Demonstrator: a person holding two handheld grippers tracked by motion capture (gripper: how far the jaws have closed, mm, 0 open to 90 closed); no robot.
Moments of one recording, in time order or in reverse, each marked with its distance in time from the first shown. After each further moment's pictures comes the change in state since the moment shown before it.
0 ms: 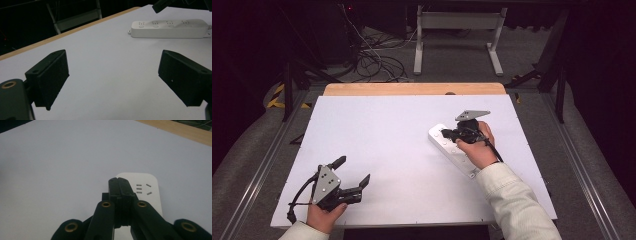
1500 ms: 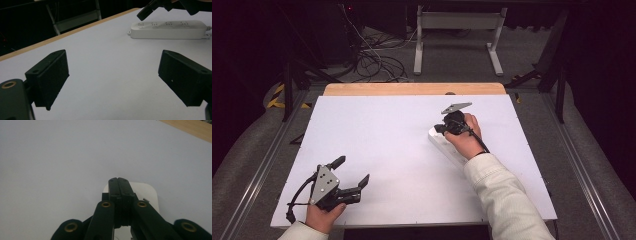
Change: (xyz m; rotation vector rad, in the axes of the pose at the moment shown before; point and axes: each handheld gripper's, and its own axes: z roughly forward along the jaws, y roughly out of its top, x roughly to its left) left arm 0.001 0.000 -0.002 -0.007 -0.006 -0.005; right arm -0.006 0.021 0.044 0.114 -0.064 -0.019
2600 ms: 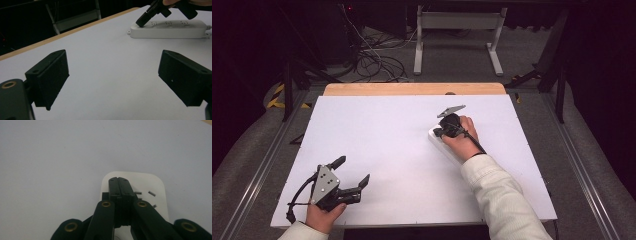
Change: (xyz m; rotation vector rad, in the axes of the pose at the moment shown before) left arm 0.000 0.000 0.001 0.003 -0.001 0.001; right arm 0.004 -0.005 0.016 0.068 -0.021 -0.018
